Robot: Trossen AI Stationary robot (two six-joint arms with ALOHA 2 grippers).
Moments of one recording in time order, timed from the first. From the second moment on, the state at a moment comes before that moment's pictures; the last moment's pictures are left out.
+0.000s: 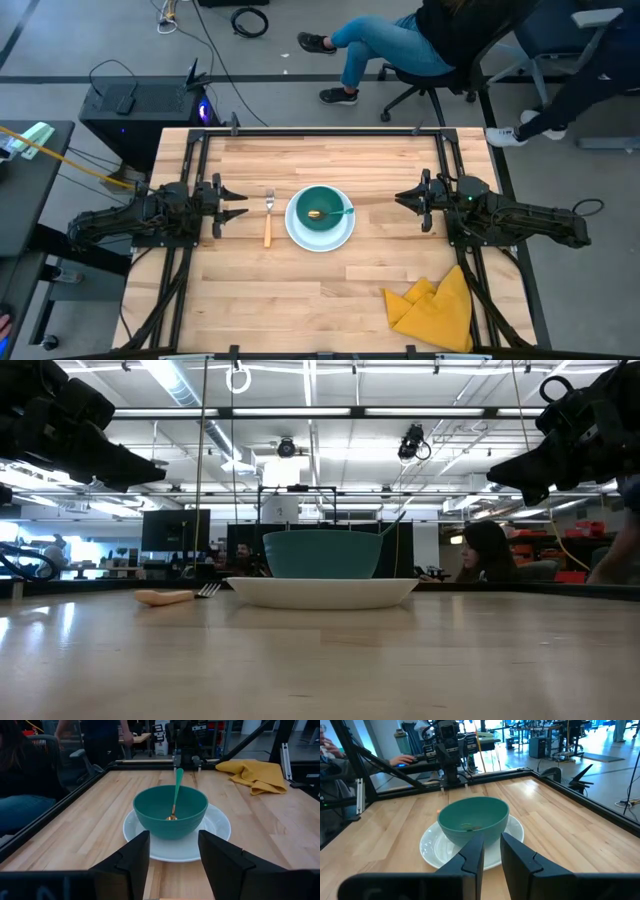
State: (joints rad) left arm 0.17 0.01 0.09 -0.24 0.02 0.03; right arm -0.27 0.12 0.04 -0.04 -0.14 0.10
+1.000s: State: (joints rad) left arm 0.17 0.01 0.09 -0.24 0.02 0.03; right arm -0.27 0.12 0.04 -0.04 -0.14 0.10
